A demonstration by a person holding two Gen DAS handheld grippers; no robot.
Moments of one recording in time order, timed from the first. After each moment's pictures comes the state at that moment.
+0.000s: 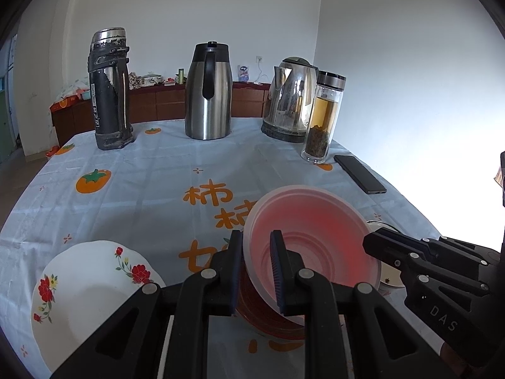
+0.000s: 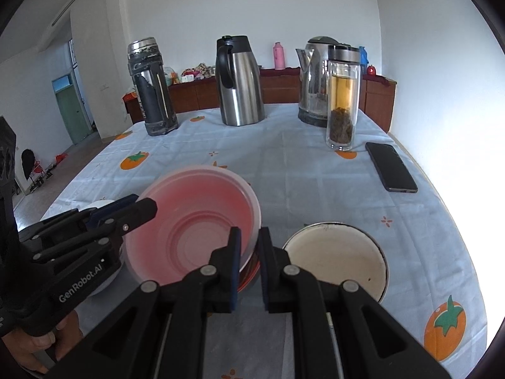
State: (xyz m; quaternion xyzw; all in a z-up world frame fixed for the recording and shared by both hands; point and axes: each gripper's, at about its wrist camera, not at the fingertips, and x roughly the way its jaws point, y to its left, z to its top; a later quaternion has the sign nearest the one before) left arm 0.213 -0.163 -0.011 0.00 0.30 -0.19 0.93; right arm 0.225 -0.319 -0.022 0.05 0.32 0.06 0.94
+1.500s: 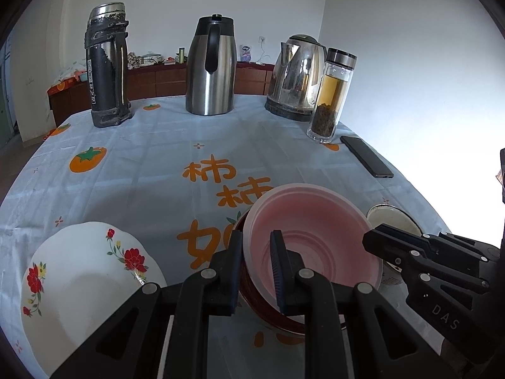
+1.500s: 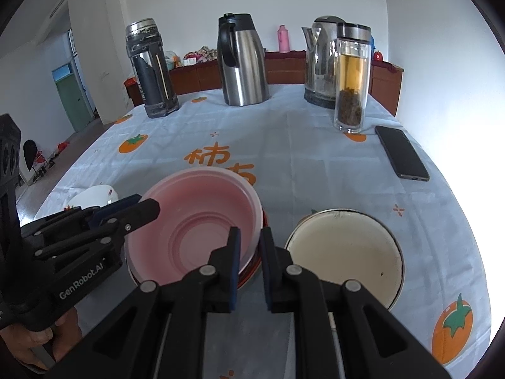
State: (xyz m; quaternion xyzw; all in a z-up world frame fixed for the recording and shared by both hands) left arm 0.228 -0.164 -0.029 0.00 0.35 -0.19 0.92; right arm 0.241 -0.319 -0.039 0.05 0.36 0.07 0.93
